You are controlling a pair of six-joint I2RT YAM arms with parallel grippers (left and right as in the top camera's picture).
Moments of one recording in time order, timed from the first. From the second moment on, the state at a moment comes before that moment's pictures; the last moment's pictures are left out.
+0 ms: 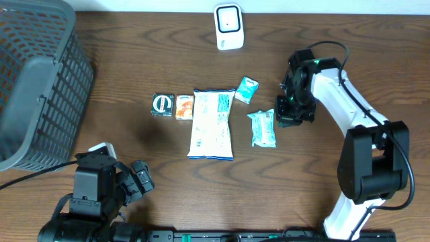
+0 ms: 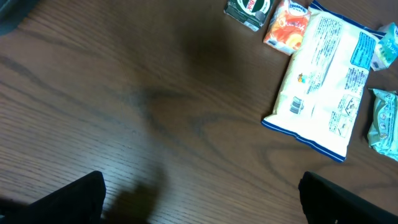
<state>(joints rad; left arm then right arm) -0.16 0.60 0.88 -1.27 -0.05 -0.56 0.18 1.95 1.46 -1.17 -0.23 0.26</state>
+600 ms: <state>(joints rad) -0.16 0.60 0.88 -1.27 -0.05 -0.56 0.27 1.95 1.47 -1.11 -0.22 0.25</state>
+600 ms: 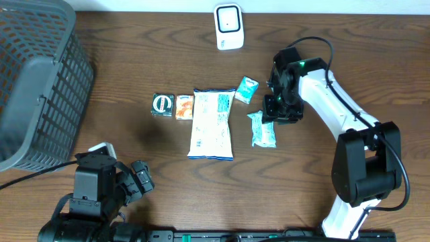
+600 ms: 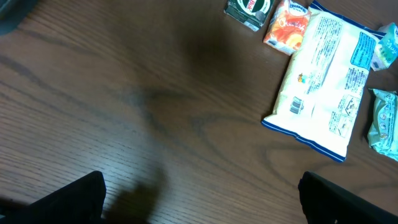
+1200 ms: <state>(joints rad) -0.16 0.60 0.88 -1.27 -0.05 -0.56 0.33 1.95 1.47 -1.07 -0.21 0.27</state>
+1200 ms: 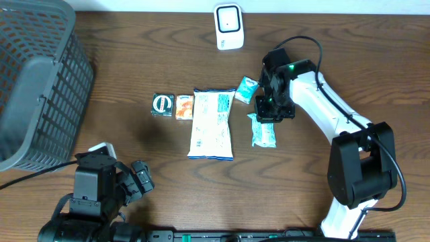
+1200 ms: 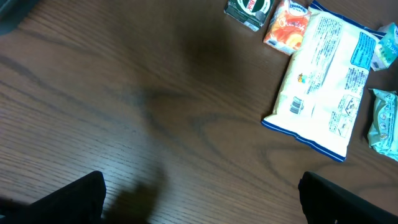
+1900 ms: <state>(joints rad) -0.16 0.60 0.88 -1.27 -0.05 -0.56 0.37 1.92 1.30 -0.99 -0.17 0.35</state>
